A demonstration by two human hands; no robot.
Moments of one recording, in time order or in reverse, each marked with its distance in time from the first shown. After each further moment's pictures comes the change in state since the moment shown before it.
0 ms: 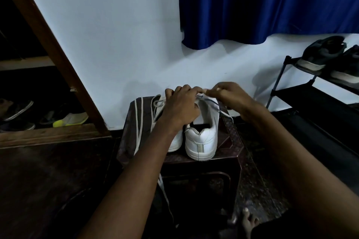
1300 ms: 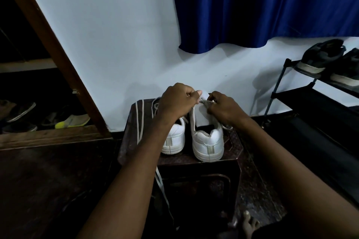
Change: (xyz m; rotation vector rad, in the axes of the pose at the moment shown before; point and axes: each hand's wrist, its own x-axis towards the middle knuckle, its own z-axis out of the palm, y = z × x) left_hand 0.006 -0.005 -0.026 -0.405 0.035 -0.175; right_hand 0.014 0.033 0.025 -0.338 0.020 -0.018
